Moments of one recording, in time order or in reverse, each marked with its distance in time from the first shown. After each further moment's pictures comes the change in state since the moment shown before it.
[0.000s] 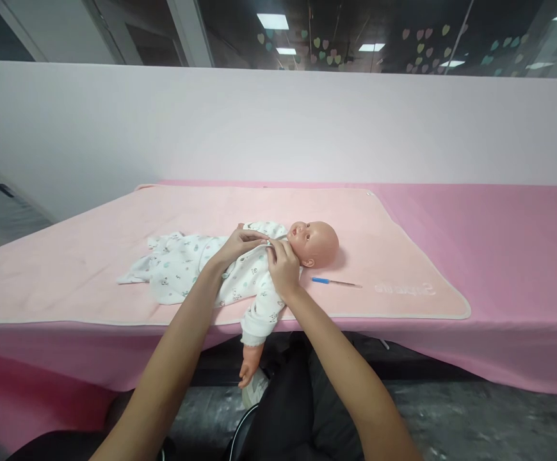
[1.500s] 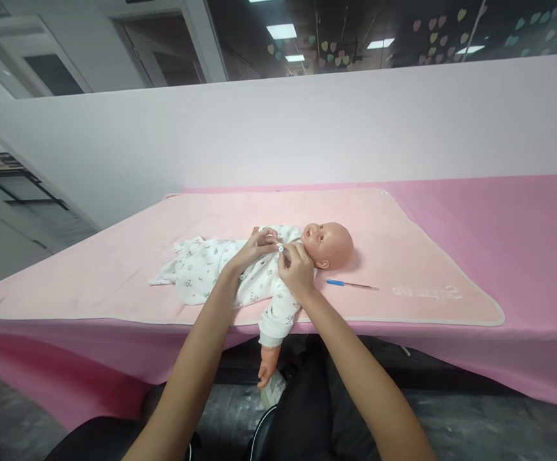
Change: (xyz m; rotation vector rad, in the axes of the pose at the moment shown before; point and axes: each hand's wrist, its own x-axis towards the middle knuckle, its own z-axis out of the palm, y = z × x) left_hand -0.004 -0.008 -0.002 -0.225 -0.130 -0.011; right_hand -0.001 -0.001 0.001 0.013 0.121 -0.143
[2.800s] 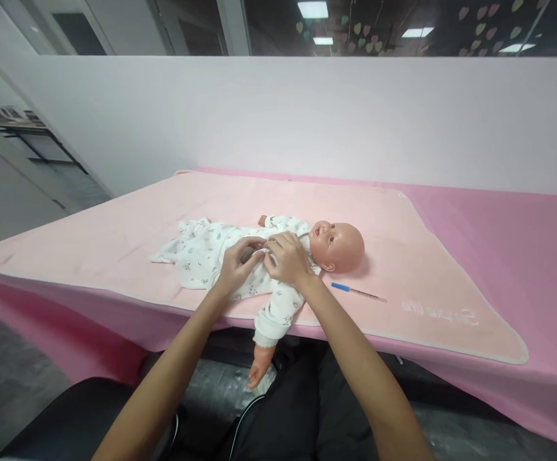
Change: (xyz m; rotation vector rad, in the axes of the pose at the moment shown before) left_hand -0.063 -0.004 0.019 0.595 0.529 0.250; right_hand 0.025 0.000 0.008 0.019 -0.416 -0.385
